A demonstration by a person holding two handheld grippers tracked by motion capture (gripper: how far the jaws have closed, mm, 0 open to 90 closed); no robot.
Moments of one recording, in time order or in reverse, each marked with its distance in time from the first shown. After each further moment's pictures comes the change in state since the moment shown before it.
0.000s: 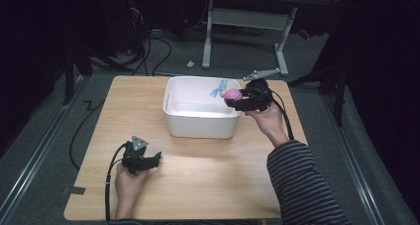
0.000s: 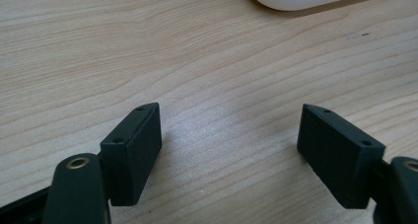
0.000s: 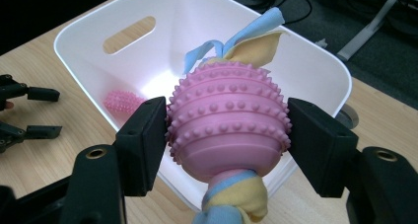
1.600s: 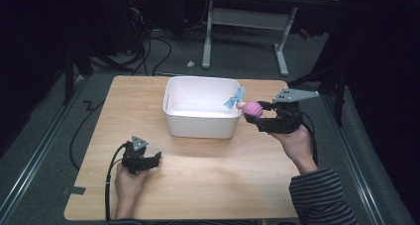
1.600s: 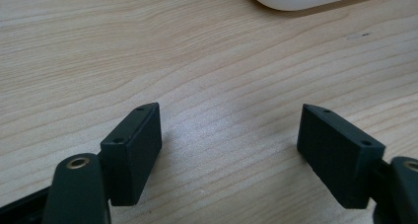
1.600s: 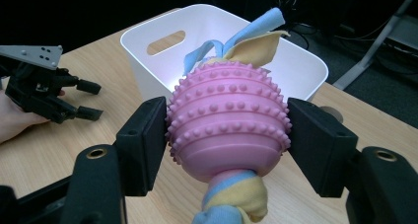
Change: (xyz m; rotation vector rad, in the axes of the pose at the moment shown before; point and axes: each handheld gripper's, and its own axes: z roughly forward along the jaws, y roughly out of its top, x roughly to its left) left arm 0.000 0.000 0.000 0.000 0.001 0.000; right arm 0.020 -0.047 -0.085 -0.153 0.016 -0.052
